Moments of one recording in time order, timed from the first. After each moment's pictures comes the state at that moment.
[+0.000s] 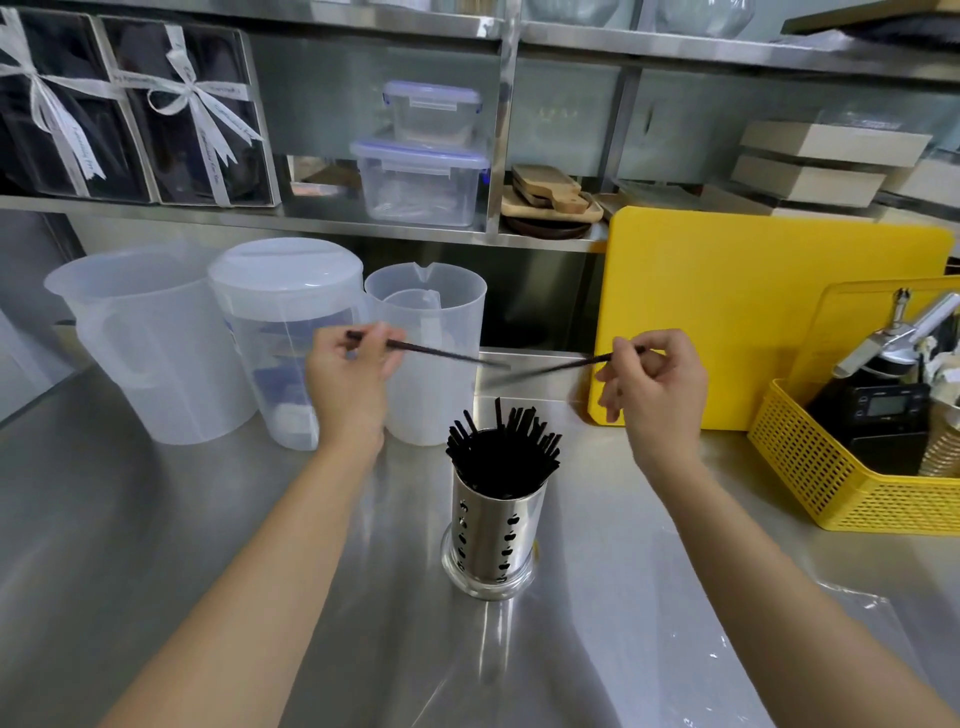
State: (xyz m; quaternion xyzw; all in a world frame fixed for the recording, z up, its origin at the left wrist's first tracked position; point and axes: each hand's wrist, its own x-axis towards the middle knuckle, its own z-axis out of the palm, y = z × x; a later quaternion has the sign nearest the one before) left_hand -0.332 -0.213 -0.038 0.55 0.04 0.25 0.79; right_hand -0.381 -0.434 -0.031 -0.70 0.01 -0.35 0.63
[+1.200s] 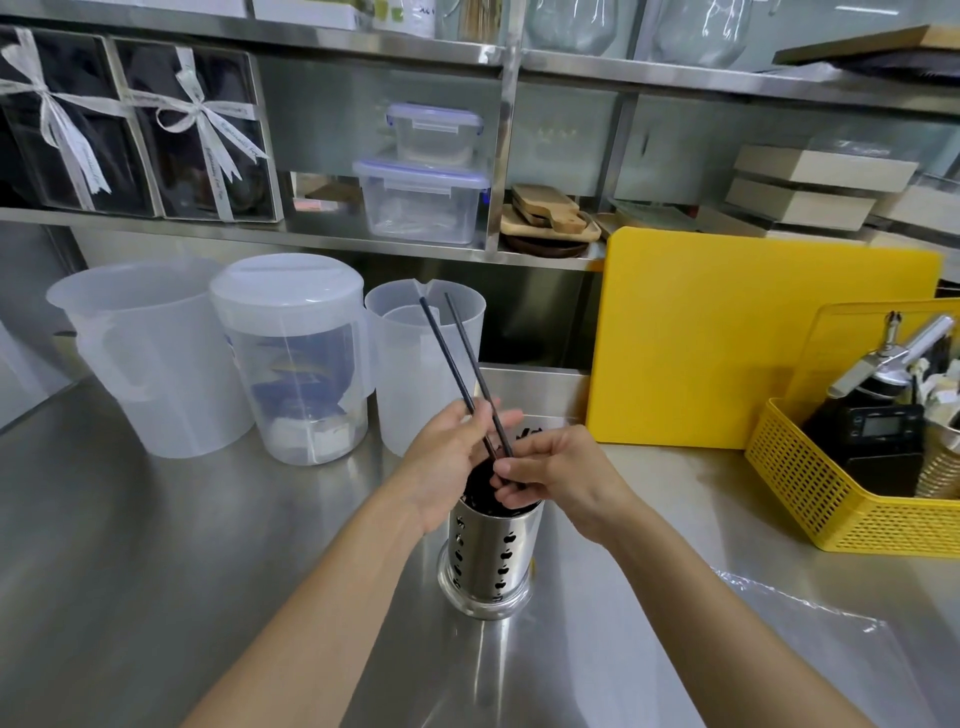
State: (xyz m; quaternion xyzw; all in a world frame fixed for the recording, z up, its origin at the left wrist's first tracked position) left_hand -0.365 -0.262 -0.060 0.55 -0.07 -0.15 0.82; right_hand -0.388 -0.397 -0.056 -0.73 -0.02 0.08 0.68
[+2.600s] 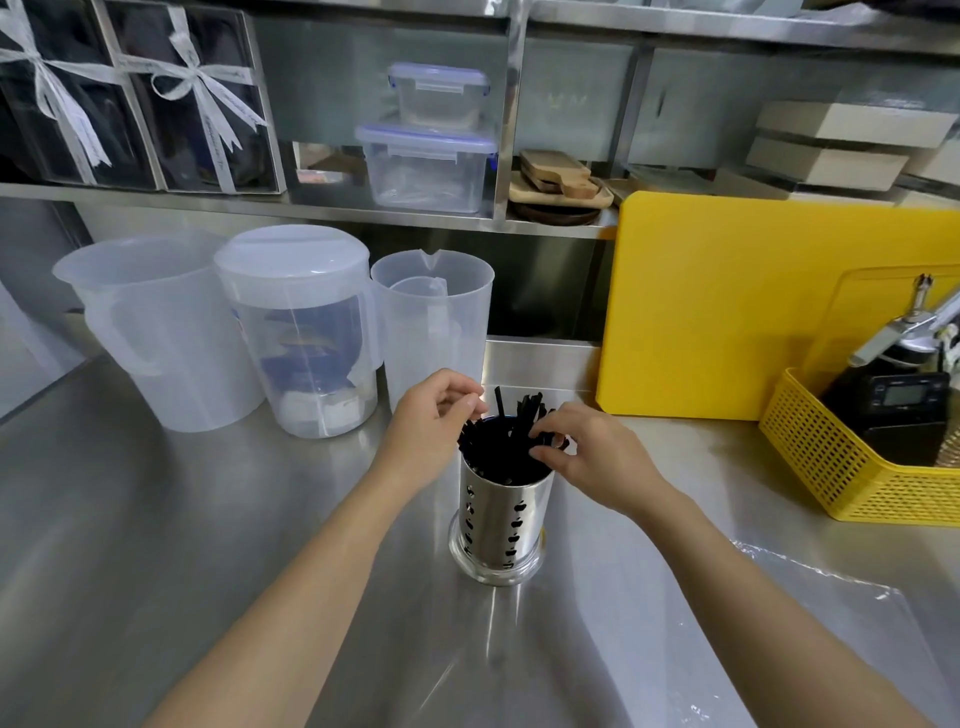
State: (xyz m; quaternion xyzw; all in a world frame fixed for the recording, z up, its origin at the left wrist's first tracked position) left_hand -0.357 -0.236 -0.077 0.78 -0.14 0.07 0.60; right_hand -0.382 -0.424 -0.081 -0.96 -0.12 -0.11 0.22
